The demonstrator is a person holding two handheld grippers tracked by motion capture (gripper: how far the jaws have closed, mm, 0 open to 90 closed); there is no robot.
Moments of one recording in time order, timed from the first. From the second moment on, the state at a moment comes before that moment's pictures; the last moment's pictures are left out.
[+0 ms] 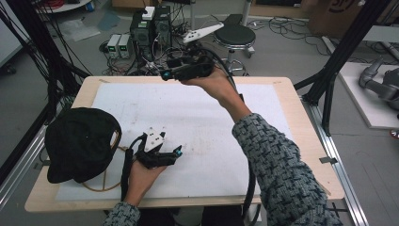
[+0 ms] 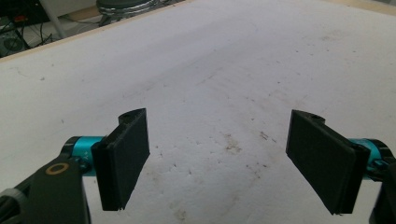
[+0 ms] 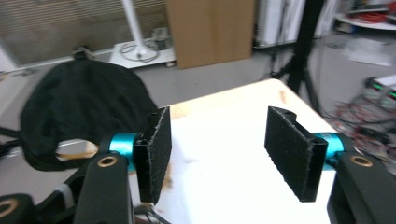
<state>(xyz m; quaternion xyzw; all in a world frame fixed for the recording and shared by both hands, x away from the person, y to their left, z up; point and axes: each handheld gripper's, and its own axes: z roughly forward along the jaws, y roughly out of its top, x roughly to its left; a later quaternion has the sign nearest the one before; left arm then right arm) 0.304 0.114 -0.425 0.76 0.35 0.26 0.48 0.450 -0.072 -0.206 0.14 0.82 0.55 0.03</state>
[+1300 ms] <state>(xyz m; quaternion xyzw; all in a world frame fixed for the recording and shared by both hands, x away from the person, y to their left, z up) 0.316 0.121 -0.423 0.75 0.37 0.26 0.48 0.398 -0.372 -0.314 0.46 0.69 0.52 0.23</state>
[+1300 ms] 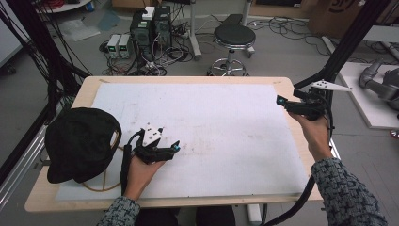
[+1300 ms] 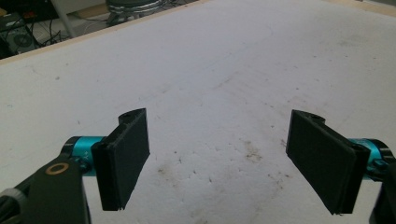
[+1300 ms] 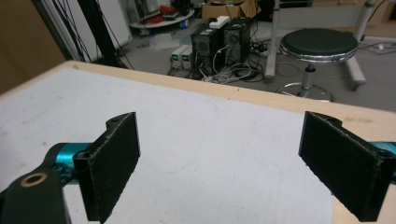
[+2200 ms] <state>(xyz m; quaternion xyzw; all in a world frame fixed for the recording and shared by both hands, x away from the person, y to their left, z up) 0.316 0.122 -0.423 0.75 0.37 0.26 0.48 0.398 -0.355 -0.324 0.44 0.71 0.51 0.22</state>
